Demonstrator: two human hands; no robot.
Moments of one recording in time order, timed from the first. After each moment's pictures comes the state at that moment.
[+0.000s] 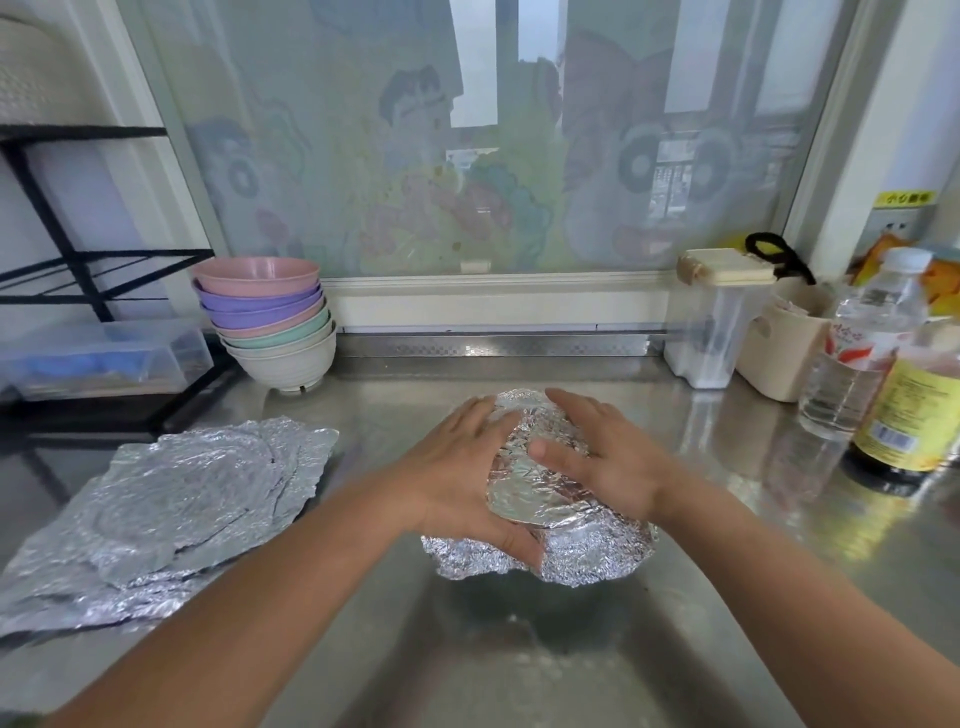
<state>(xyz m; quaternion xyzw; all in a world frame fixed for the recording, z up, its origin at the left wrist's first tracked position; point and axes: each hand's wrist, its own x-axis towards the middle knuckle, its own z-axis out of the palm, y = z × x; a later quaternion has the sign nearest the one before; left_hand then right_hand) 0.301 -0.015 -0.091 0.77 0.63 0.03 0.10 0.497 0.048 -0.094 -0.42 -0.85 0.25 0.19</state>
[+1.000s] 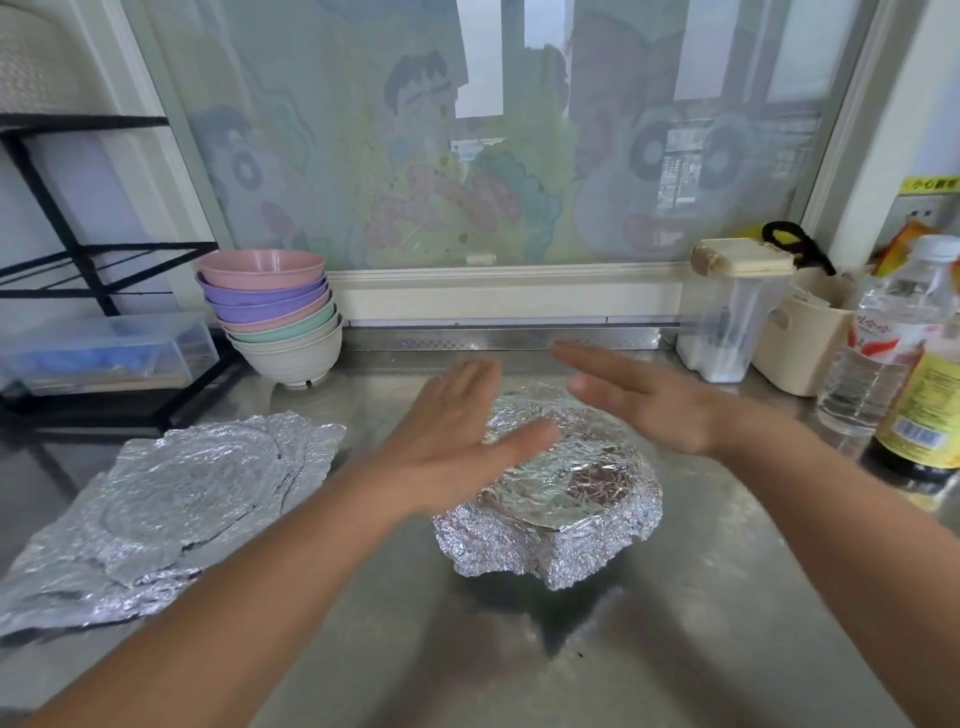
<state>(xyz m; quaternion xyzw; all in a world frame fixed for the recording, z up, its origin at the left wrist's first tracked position) 0.301 -0.030 -0.060 0.72 0.68 0.11 0.13 0.513 0.065 -0.042 -0.36 -0.87 0.30 0.15</state>
